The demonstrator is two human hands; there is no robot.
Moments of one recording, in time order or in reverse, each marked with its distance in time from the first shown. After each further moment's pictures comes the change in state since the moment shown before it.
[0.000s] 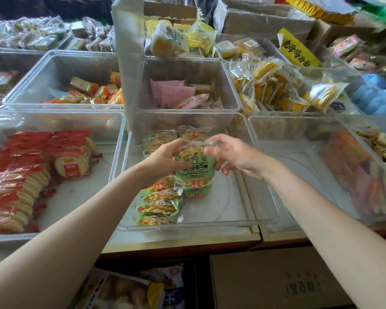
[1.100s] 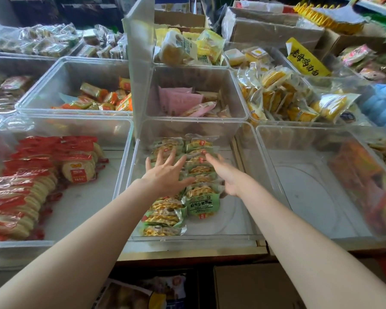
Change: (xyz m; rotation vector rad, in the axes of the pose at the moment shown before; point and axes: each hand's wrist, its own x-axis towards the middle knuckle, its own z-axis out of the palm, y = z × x) left_hand 0.023 -0.035 -0.008 1.199 0.042 -0.132; right_hand 0.061 0.034 0.042 0.297 0.166 0.424
